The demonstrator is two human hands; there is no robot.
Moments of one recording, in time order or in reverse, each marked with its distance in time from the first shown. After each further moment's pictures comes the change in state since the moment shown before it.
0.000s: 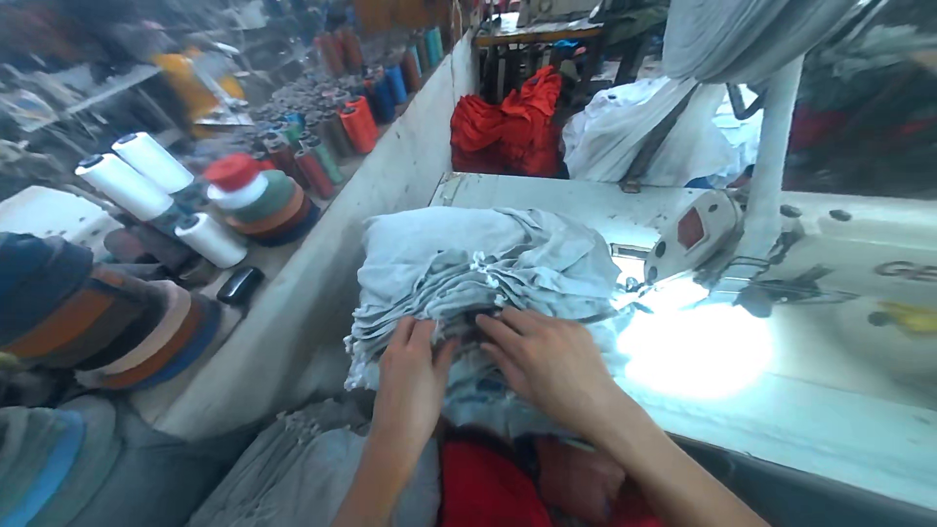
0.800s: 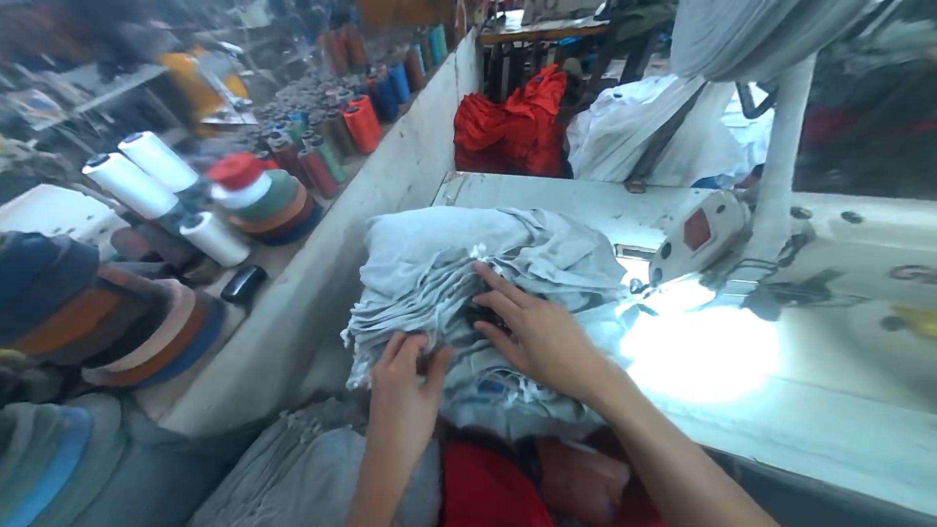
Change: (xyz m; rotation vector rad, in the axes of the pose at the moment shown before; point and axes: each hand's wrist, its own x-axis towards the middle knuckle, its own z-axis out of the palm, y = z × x) left_hand -0.020 -0.014 0.003 -0.153 0.098 -0.039; right_hand 0.024 0.024 0.013 0.286 -0.122 0.030
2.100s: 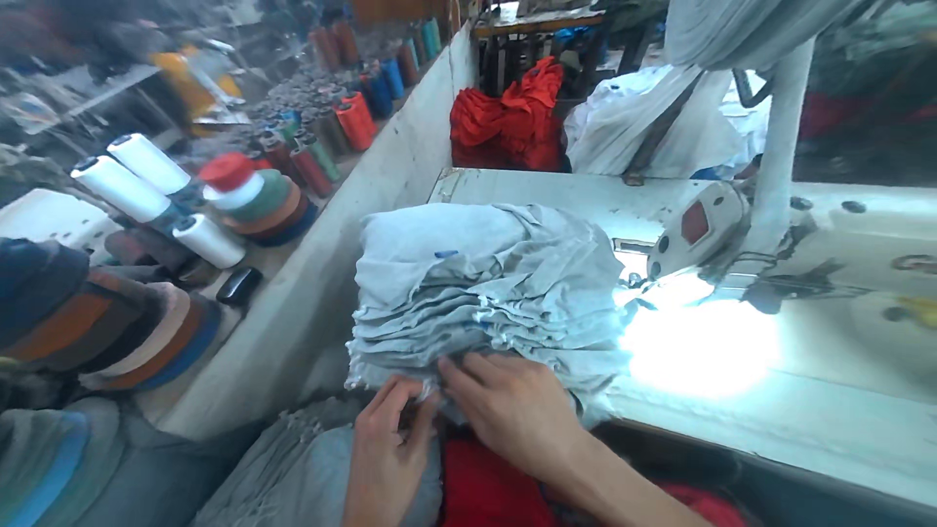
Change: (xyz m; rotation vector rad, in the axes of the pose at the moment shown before) left_hand -0.044 -0.014 -0.017 -0.261 -0.074 -0.005; right_hand -0.042 -0.063 0.034 -0.173 0.191 -0.113
